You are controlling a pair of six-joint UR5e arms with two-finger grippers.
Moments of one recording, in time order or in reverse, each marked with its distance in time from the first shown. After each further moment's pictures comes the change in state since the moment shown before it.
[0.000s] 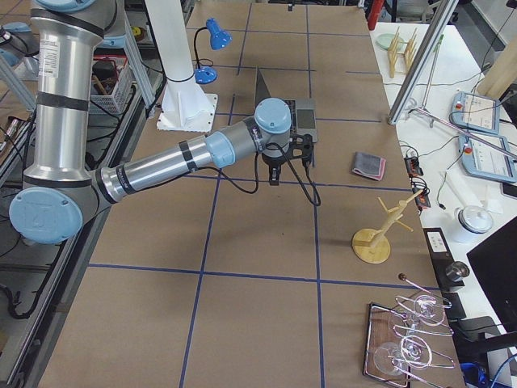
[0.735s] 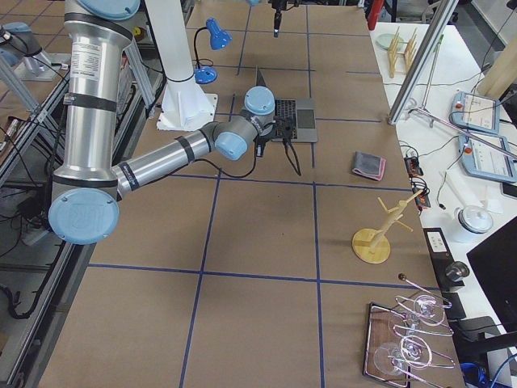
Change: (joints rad) left arm 0.315 0.001 -0.016 -0.345 0.010 -0.520; right arm -0.382 0.004 0.021 0.339 -0.178 0.497
